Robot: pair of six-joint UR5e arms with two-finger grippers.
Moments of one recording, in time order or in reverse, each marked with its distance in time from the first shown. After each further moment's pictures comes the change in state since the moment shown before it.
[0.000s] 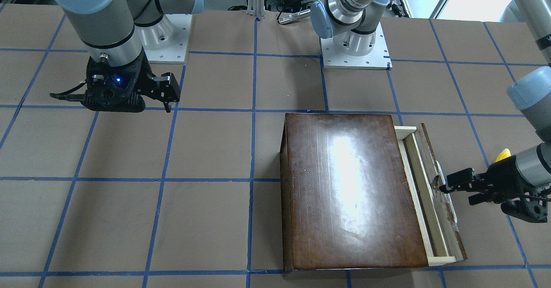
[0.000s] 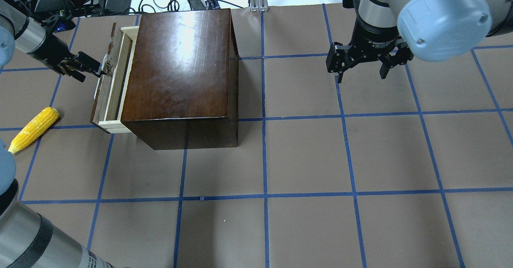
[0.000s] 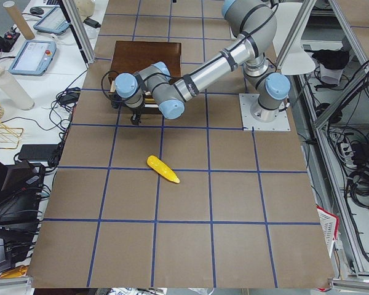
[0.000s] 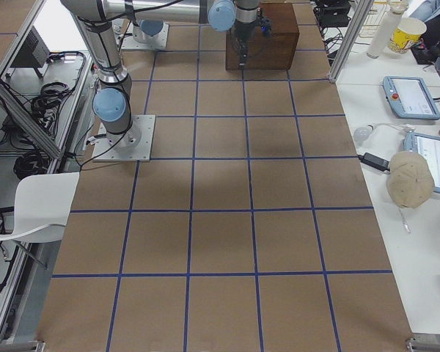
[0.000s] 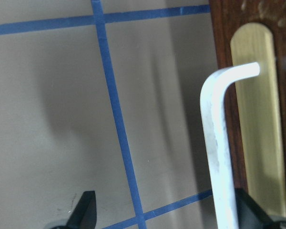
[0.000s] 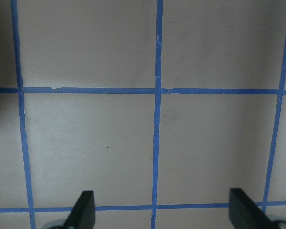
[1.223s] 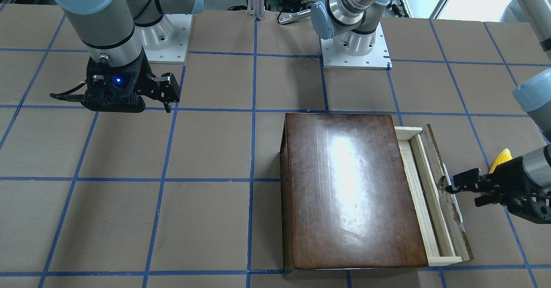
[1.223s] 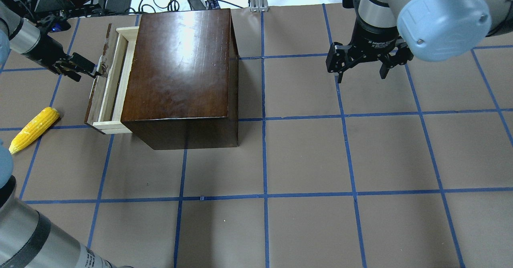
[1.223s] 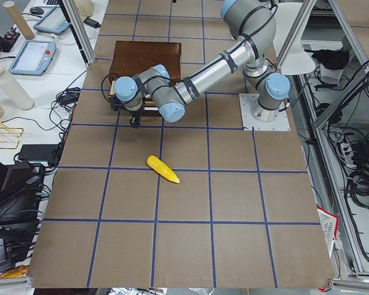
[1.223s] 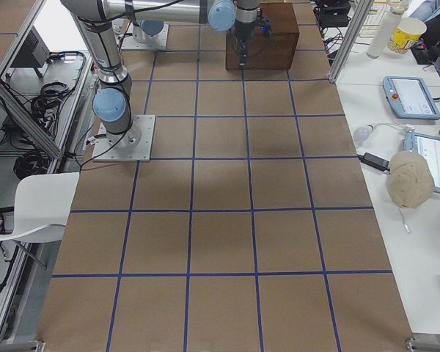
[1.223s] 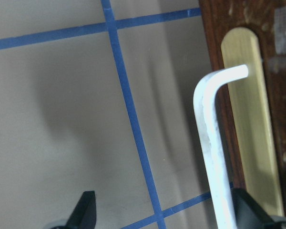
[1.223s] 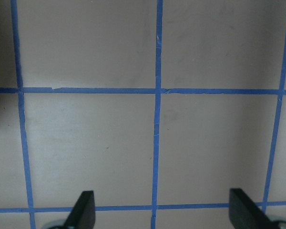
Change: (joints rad) left arm 0.024 -0.017 0.015 -0.001 0.003 0.050; right arm 0.000 0.001 0.000 0.000 0.000 0.000
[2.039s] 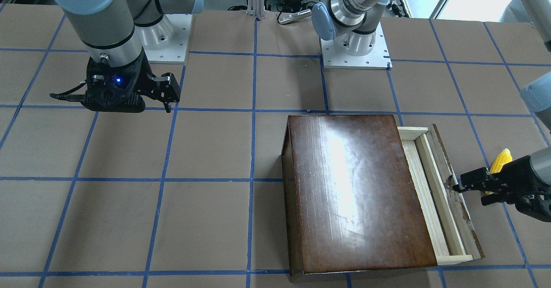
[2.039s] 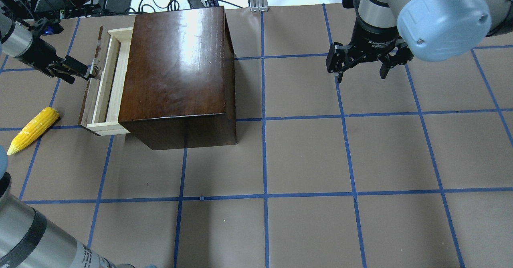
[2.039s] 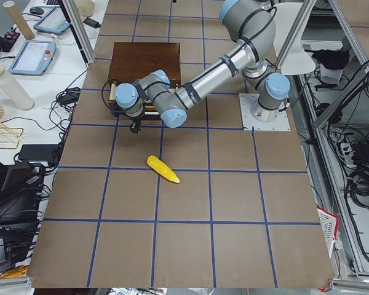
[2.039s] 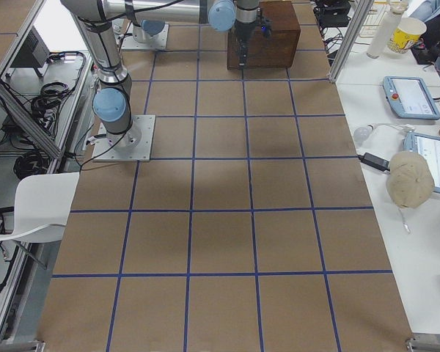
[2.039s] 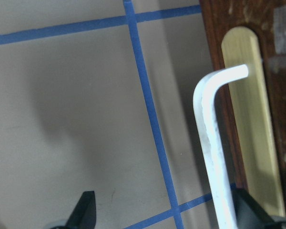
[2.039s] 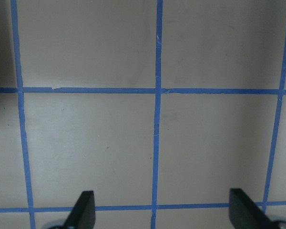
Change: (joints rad) left arm 0.029 -0.006 0.004 -0.001 0.000 0.029; right arm 0.000 0.000 0.000 0.000 0.000 0.000
